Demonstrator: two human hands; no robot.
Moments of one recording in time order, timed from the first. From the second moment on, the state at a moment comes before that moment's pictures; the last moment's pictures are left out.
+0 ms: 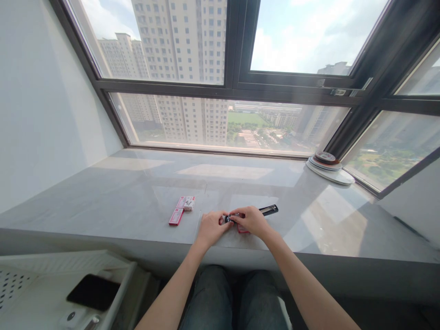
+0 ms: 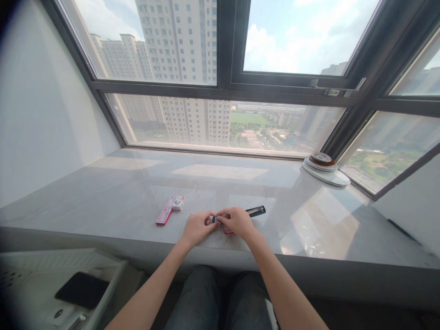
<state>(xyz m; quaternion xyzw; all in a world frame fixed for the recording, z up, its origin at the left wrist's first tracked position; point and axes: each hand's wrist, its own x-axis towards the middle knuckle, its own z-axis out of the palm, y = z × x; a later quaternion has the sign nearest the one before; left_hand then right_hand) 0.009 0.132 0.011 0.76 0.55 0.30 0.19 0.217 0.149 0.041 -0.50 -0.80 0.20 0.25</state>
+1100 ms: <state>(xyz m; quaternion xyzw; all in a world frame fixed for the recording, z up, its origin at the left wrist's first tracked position) 0.012 0.140 0.007 0.74 0.50 0.37 0.26 0.231 0.146 0.036 -0.54 -0.73 0.25 0.33</state>
